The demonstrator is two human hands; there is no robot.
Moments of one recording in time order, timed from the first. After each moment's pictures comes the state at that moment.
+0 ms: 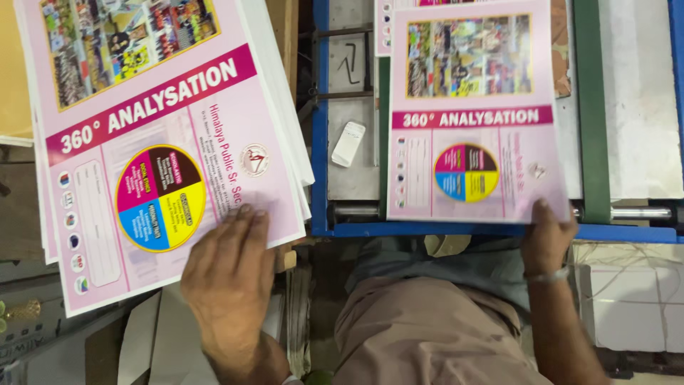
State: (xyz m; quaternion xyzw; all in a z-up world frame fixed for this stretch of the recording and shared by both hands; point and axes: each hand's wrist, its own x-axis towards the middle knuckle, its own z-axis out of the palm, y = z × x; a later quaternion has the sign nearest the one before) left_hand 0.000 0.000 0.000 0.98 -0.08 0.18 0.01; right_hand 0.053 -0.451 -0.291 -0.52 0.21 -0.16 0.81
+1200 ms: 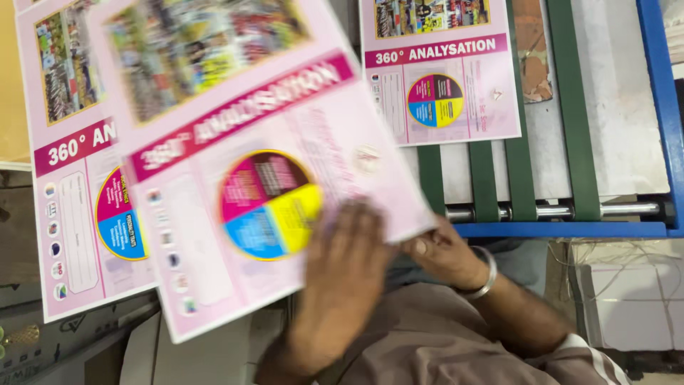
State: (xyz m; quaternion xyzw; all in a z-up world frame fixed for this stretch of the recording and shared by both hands) left_hand 0.022 -0.106 -0.009 0.96 -0.23 0.14 0.03; right_hand 0.057 -0.295 -0.155 -0.34 -0.19 0.23 0.89
